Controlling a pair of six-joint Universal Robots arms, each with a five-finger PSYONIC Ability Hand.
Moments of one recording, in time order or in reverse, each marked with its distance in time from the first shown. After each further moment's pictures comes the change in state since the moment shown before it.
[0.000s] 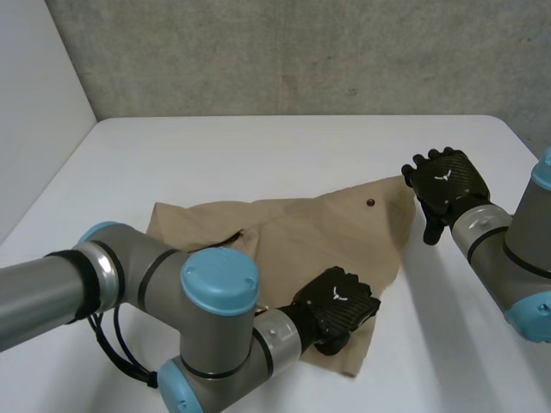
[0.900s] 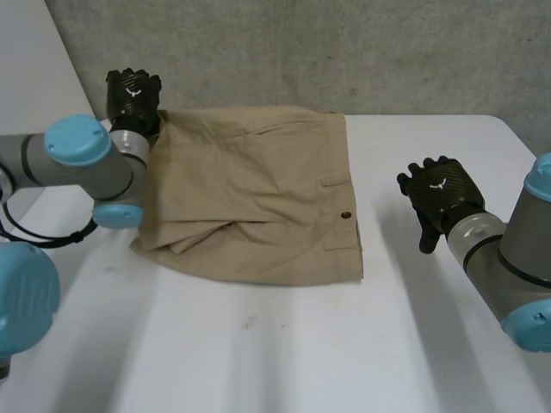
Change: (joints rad) left arm 0.547 -0.268 0.680 0.267 -0.415 0.101; right arm 0.016 0.000 0.027 0.000 0.007 0.004; left_hand -0.083 -0.055 -0.052 -0.062 -0.060; right_hand 0.000 0.000 0.000 0.000 0.000
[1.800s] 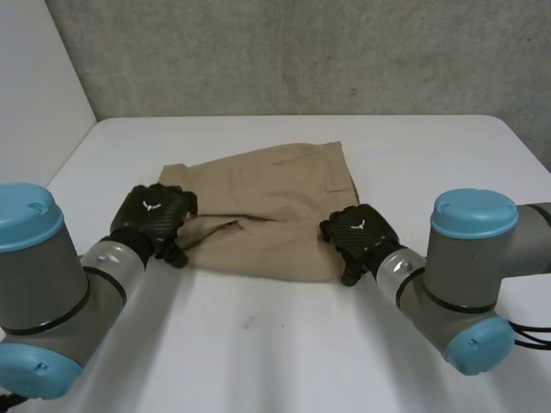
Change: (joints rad) left arm -0.107 0.748 -1.070 -0.232 0.091 -0.168; right arm 0.193 0.200 -0.090 0.014 -0.102 0.196; left_hand -0.486 -0.532 -0.529 -0.532 -0.527; right_hand 0.292 0.355 0.355 0.340 0.303
